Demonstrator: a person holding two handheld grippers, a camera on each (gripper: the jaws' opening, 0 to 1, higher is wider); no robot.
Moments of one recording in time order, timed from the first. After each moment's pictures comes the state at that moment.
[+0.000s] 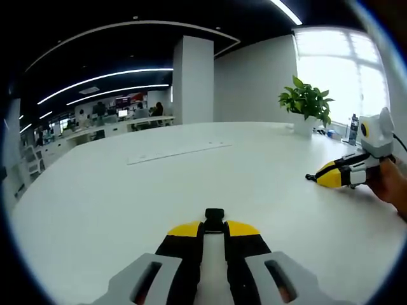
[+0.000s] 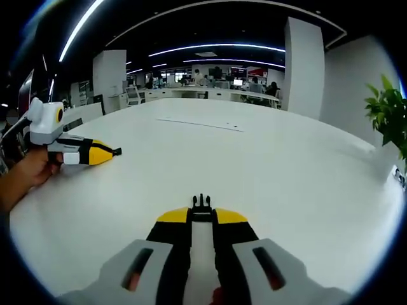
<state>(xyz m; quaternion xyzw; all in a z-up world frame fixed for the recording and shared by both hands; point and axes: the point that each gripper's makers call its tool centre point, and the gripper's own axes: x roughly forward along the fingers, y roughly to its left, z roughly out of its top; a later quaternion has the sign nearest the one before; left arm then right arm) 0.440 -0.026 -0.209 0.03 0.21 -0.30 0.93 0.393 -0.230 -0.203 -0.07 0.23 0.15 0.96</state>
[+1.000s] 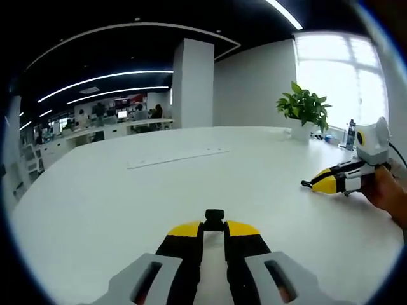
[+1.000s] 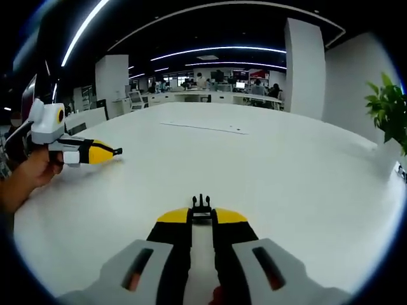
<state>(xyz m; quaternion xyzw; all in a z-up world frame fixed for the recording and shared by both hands) 0.429 -0.022 -0.192 0.02 0.20 -0.31 0.93 0.385 -0.226 -0.197 -0.05 0.22 0.17 0.96</state>
